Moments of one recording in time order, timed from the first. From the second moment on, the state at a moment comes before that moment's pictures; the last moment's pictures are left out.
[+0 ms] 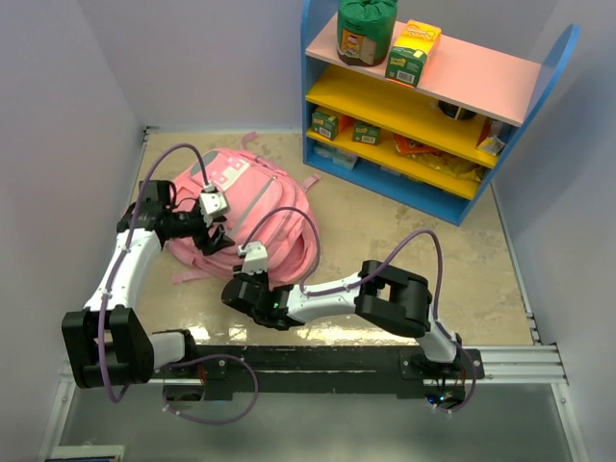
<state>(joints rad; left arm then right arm) 0.09 1.24 0.91 -0.67 0.92 0.97 1.35 2.09 1.32 0.07 0.77 0.80</state>
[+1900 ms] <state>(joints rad) -0.38 0.93 0.71 -0.73 0.81 0.88 1.34 1.58 0.77 0.27 0.72 0.60</state>
